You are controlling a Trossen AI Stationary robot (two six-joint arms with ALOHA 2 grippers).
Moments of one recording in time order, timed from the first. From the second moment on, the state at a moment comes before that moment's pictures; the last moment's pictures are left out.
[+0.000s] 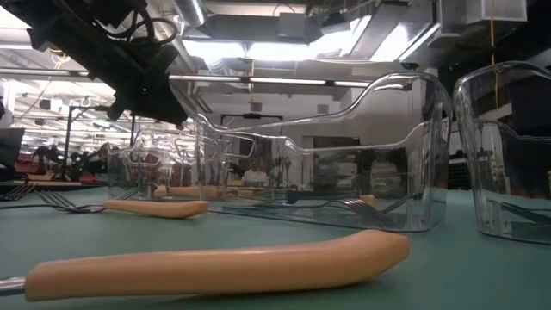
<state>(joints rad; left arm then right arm) 0.06 0.93 0.44 -0.09 -0.57 -0.64 0.76 1.69 1.49 -1.37 0.16 1.39</state>
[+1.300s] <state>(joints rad) -0.15 0.93 0.70 -0.52 -0.13 -0.74 0.80 1.69 1.05 -0.99 0.14 1.41</state>
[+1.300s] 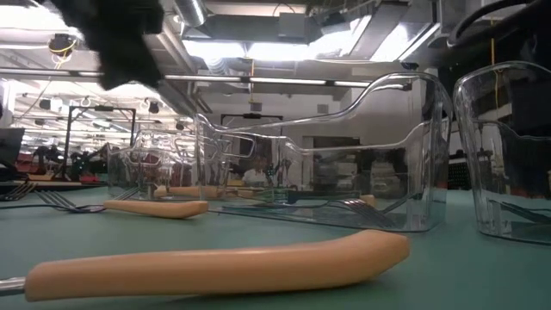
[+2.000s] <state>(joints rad) -0.66 1.00 0.71 -0.74 0.20 -1.79 0.80 1.69 1.05 -0.99 0.15 1.41</state>
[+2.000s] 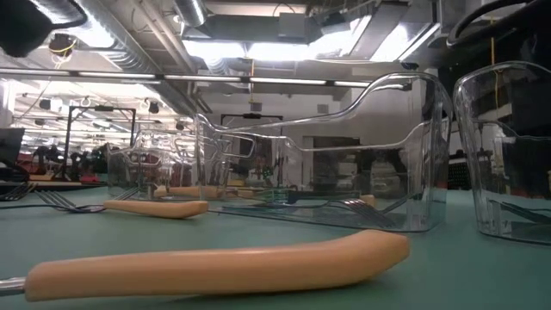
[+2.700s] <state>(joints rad) -0.81 1.29 0.71 -0.56 0.20 -2.15 0.80 1.69 1.05 -0.94 0.15 1.41</state>
